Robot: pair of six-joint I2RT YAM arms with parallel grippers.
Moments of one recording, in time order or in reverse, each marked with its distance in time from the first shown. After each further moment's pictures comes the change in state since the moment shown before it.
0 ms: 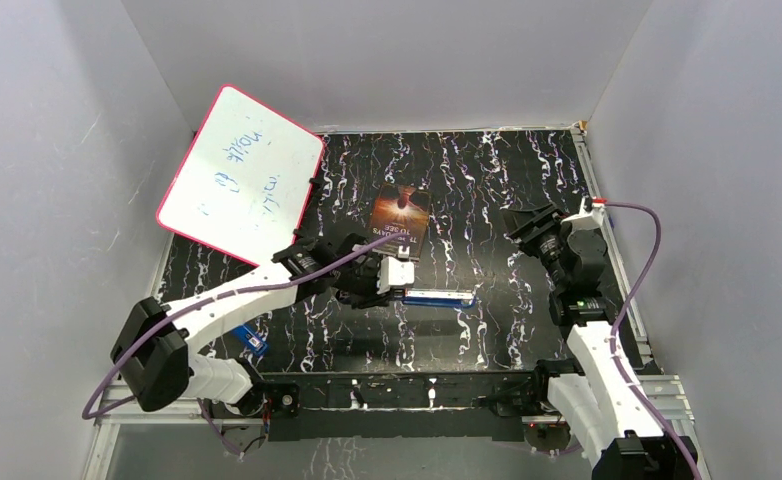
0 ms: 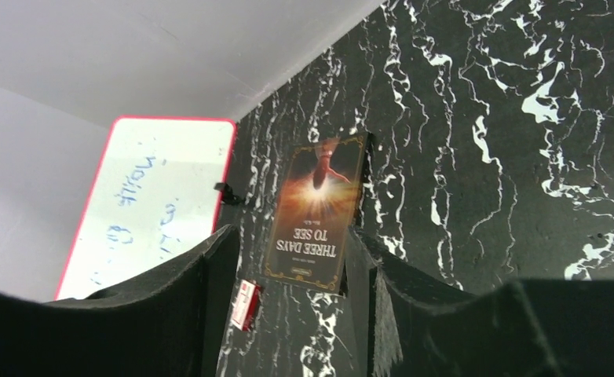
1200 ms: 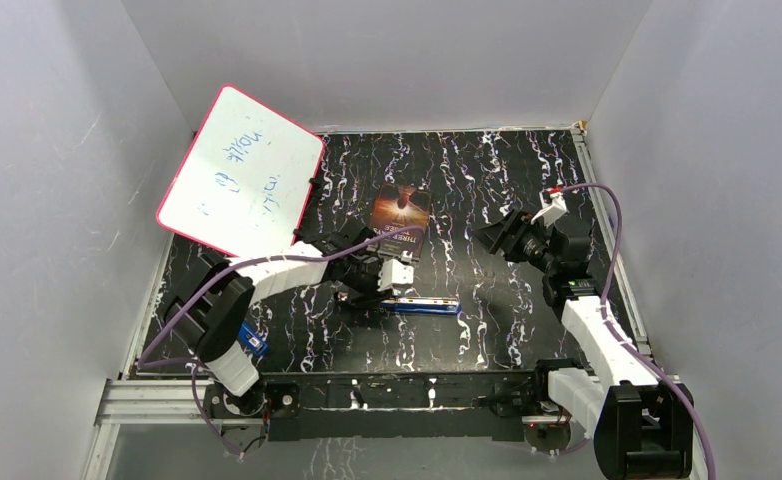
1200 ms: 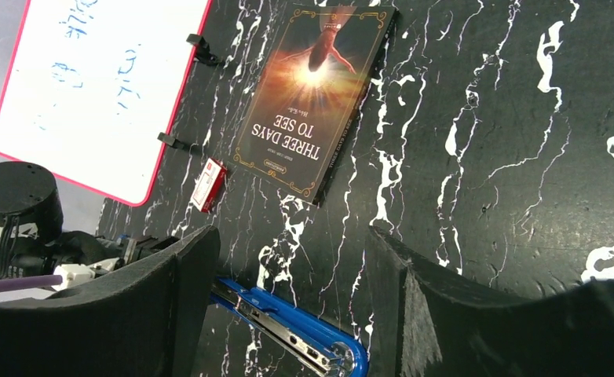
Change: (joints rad) left arm 0.106 0.327 0.012 -0.003 0.016 0.214; right arm 0.000 0.220 0.034 -0.038 -0.330 -0.265
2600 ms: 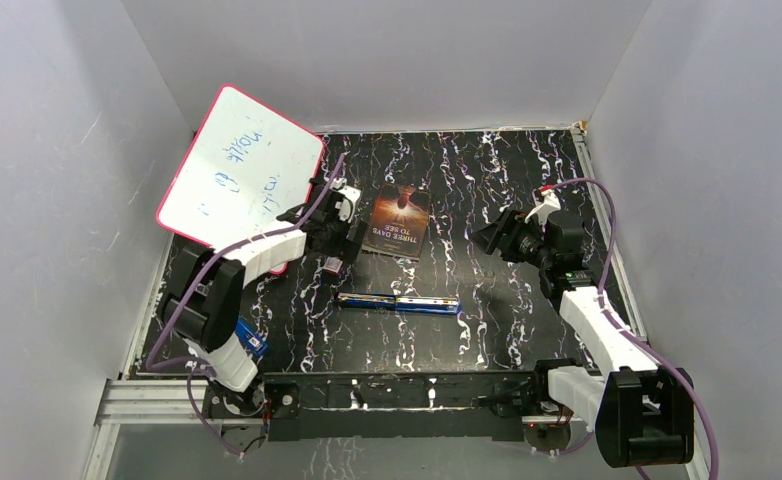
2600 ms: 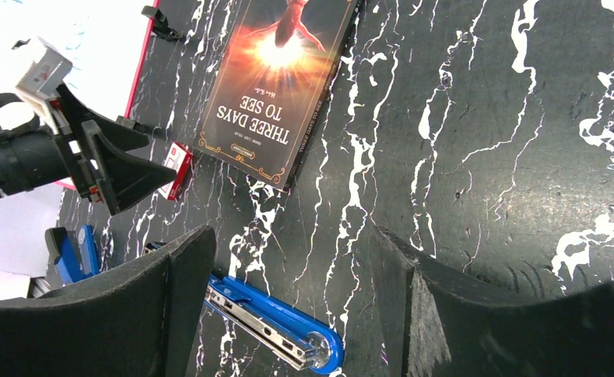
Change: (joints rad) left arm 0.225 0.006 0.077 0.123 -0.582 -0.814; right arm 0.023 0.066 0.045 -0.084 0.047 -0.078
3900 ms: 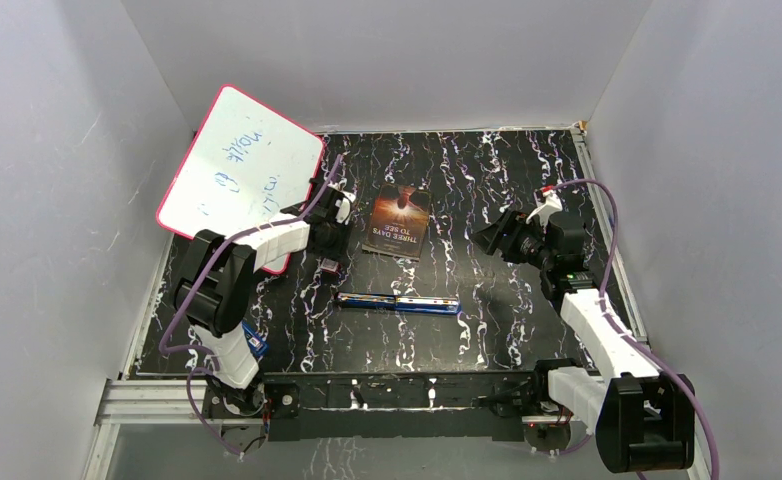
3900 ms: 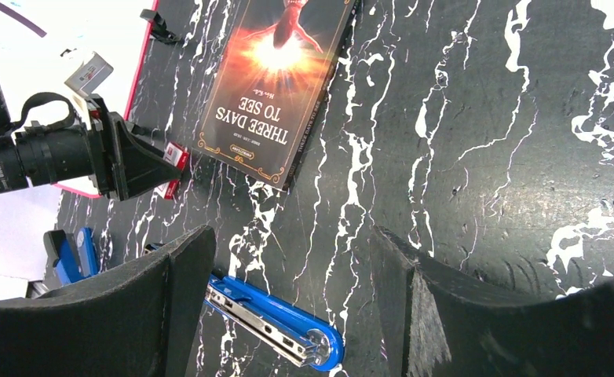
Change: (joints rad) left arm 0.040 0.125 0.062 -0.082 0.038 -0.062; right arm 0.000 -0.023 0.000 -0.023 0.011 0.000
